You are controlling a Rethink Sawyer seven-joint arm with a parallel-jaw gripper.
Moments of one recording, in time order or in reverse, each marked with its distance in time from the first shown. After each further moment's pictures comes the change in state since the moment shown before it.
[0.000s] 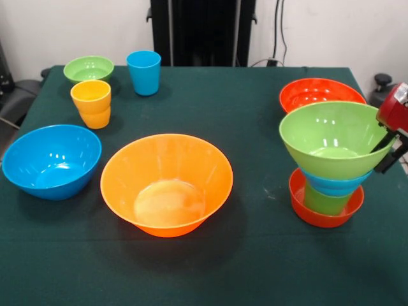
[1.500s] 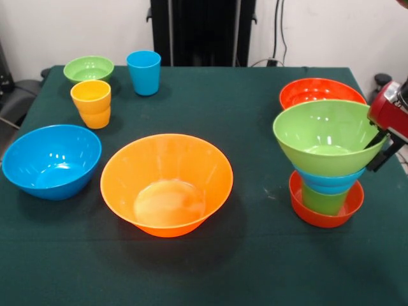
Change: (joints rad) arm -0.015 -0.013 0.014 0.021 -0.004 0.000 0.000
